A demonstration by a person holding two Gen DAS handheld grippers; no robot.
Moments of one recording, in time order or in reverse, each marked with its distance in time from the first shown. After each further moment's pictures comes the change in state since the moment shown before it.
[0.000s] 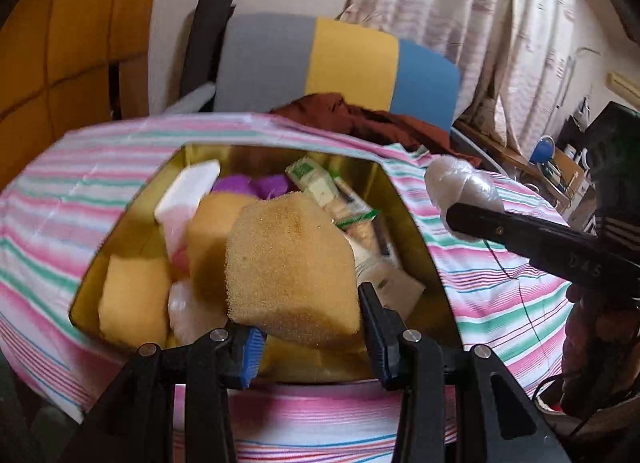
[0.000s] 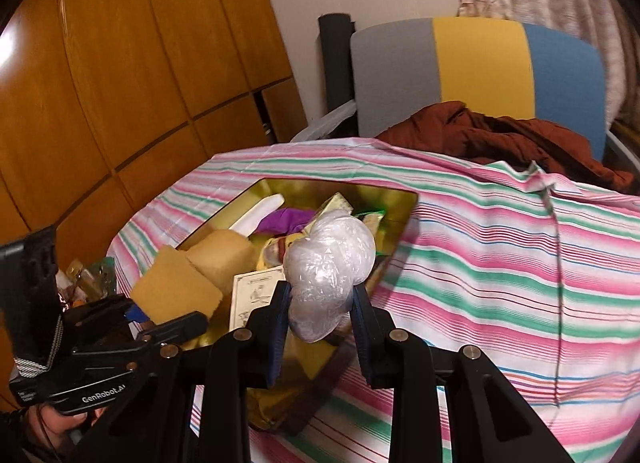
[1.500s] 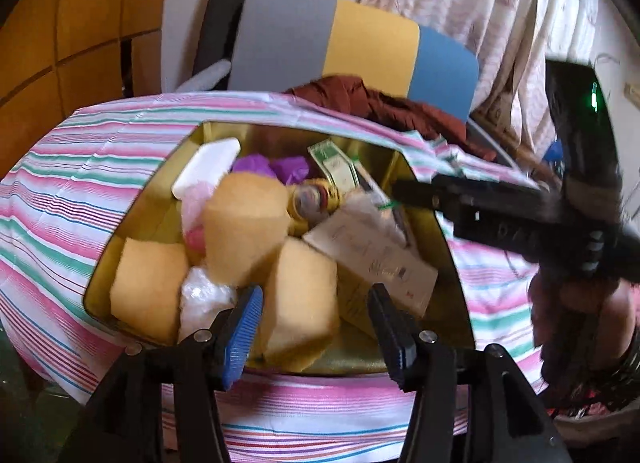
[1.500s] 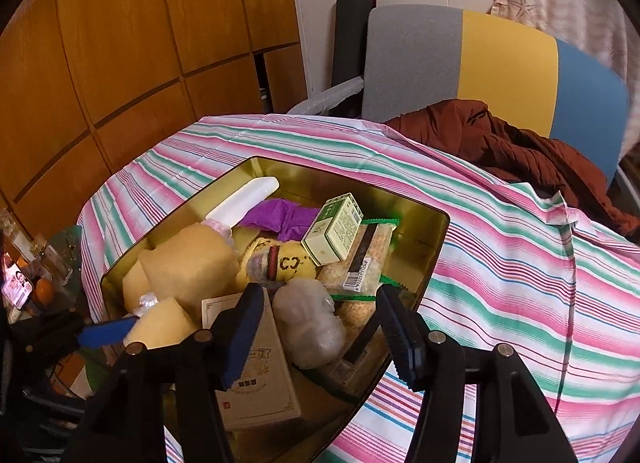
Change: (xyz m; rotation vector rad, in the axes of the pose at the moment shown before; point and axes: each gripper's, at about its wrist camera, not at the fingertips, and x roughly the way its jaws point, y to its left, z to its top) left arm -0.009 0.011 0.008 -0.044 0.050 0.035; right arm 0.066 0.019 0.037 -0.117 0.113 -0.081
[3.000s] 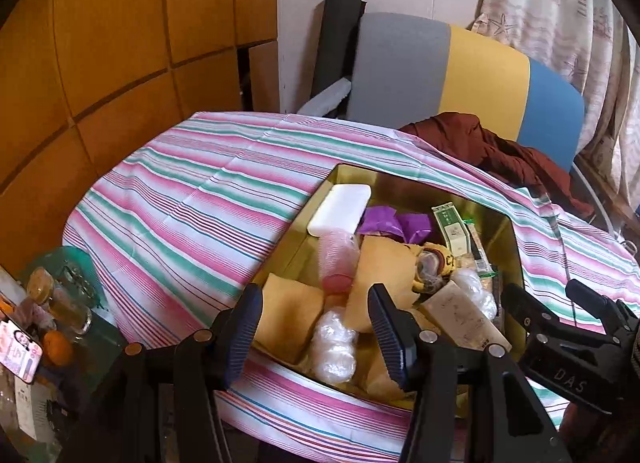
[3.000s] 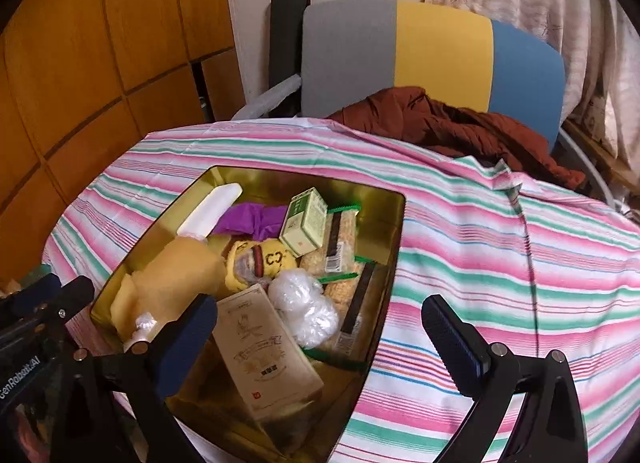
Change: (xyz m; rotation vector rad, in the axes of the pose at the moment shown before) left arm -0.039 0.023 0.041 -0.156 -0.037 0.412; right arm -0.022 0.022 -0.001 0.160 0.022 -0.195
